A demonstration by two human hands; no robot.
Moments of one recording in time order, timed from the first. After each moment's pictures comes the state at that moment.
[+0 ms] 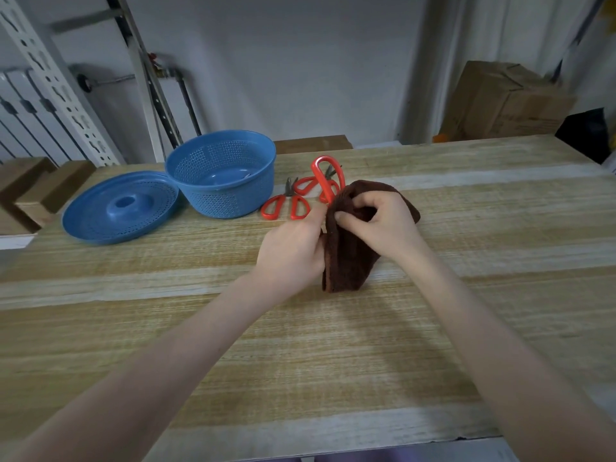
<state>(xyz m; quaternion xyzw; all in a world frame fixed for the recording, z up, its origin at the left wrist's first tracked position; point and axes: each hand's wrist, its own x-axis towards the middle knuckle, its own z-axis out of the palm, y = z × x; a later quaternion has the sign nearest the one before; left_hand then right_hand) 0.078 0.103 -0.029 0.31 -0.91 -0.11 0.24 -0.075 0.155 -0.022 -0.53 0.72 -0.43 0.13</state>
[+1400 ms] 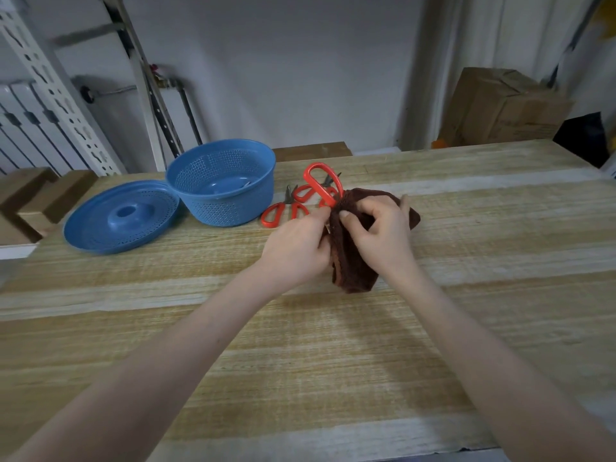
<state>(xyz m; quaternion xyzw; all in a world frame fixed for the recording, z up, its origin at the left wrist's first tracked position) 0.067 0.094 -0.012 0.32 -0.92 -0.13 0.18 -0.071 0.146 -0.042 -0.51 0.70 -0.50 -0.01</state>
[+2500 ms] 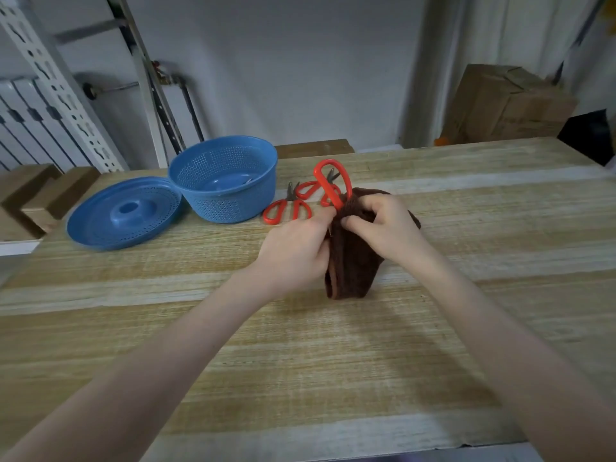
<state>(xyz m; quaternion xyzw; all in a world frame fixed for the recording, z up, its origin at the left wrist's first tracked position) 0.077 0.102 -0.011 0.29 -0.94 -0.10 0.17 -0.081 0.148 -0.026 -0.57 0.68 -0.43 0.16</state>
